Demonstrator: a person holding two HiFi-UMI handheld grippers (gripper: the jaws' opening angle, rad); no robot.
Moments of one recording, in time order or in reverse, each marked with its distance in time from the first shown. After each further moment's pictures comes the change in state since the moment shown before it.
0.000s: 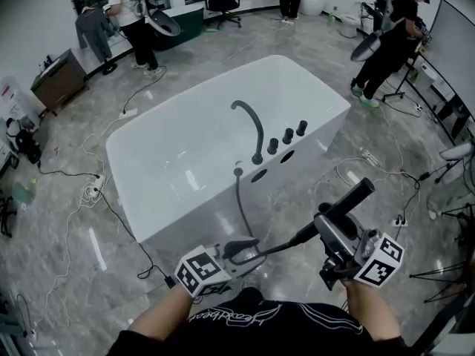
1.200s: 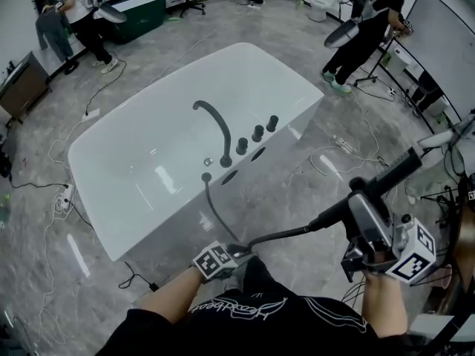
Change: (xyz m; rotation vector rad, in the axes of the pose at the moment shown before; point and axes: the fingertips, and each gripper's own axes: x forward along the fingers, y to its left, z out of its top) left arm 0.134 0.075 -0.138 -0.044 0.346 -0.175; right arm 0.005 -0.032 0.125 -0.116 -0.104 -0.046
